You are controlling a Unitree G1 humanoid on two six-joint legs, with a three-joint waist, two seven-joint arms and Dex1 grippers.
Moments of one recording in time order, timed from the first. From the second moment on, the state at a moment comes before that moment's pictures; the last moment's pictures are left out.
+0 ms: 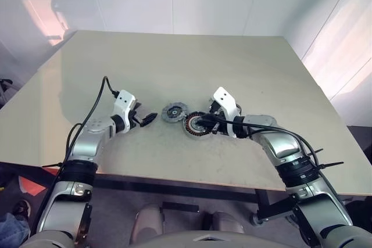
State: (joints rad) left arm -0.43 0.41 0.00 0.34 -0.19 0.33 -0.69; right arm -0.46 -0.45 0.26 0.04 0.19 0.62 0.77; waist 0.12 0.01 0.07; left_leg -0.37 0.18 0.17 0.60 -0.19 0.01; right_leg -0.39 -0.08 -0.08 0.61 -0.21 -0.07
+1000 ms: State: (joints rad) left arm -0.41 0.42 0.00 0.34 -0.19 0.33 -0.69; right arm -0.44 -0.45 0.28 -0.08 0.17 0.72 0.76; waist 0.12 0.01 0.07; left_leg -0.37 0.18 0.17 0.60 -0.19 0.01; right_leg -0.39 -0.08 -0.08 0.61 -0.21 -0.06
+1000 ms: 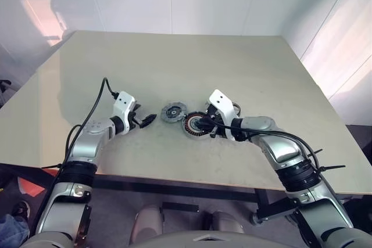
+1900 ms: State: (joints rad) left arm -0.41 0.41 0.00 0.34 -0.19 0.33 -0.69; right arm -0.45 -0.45 0.27 -0.03 0.16 0.70 0.74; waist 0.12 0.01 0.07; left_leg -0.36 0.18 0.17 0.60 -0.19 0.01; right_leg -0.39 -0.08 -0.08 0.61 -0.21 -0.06
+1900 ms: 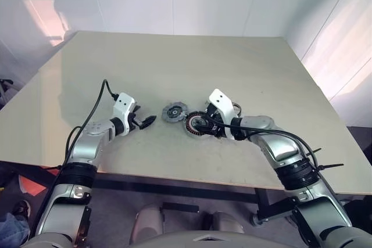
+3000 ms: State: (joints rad) left arm -0.41 0.41 0.00 0.35 -0.19 0.32 -0.69; right arm -0.47 -0.44 0.24 -0.06 0.18 0.72 0.76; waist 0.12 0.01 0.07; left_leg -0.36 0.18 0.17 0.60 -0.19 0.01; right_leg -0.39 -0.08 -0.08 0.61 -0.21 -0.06
